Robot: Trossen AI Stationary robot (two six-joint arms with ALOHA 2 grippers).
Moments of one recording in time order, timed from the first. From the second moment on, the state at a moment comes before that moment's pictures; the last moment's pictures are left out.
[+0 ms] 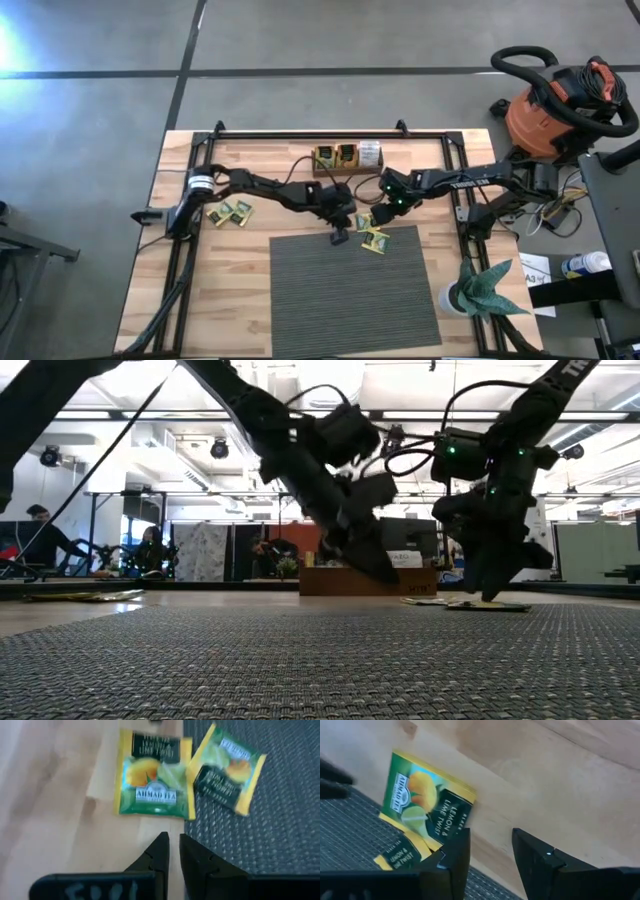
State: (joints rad) left arm 0.10 2.08 1.38 -0.12 0.17 -0.14; right arm -0.32 1.46 0.63 -0.40 -0.20 0.81
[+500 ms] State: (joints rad) left arm 0.10 2.17 1.38 0.05 0.20 -0.15; right arm -0.32 1.46 0.61 -0.31 -0.22 0.81
